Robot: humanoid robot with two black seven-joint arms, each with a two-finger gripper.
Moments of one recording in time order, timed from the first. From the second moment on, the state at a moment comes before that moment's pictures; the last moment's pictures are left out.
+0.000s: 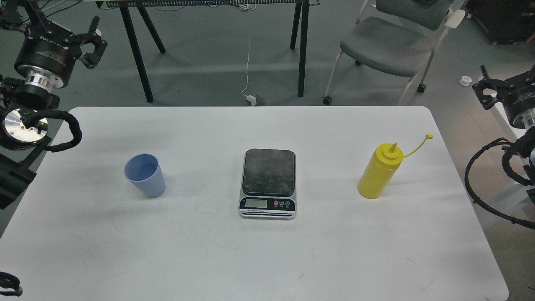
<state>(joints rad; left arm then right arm) -0.78 0.57 -0.81 -0.80 -0.23 -0.38 -0.37 0.74 -0.47 1.04 0.42 0.20 0.49 0.16</state>
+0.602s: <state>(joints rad) -0.68 0.75 -0.72 -1.05 0.22 -0.45 -0.39 0.75 -0.46 1.05 0.47 0.20 0.49 0.16</state>
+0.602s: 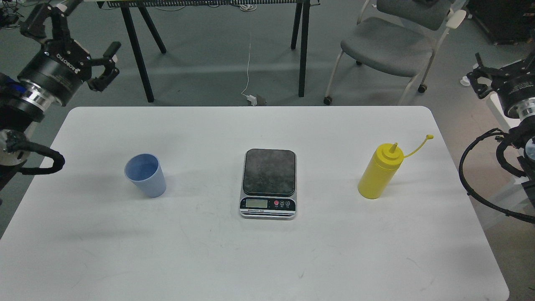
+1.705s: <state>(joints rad) -0.66 0.71 -0.31 -0.79 1.80 0.06 -0.49 0.74 -0.48 1.06 0.48 0.20 0.49 0.17</state>
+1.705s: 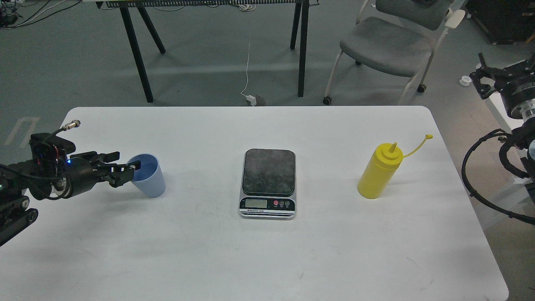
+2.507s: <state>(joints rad) -0.90 0.66 -0.30 -0.91 1.76 -0.09 -0.49 0.73 -0.50 1.06 0.48 0.20 0.49 0.17</state>
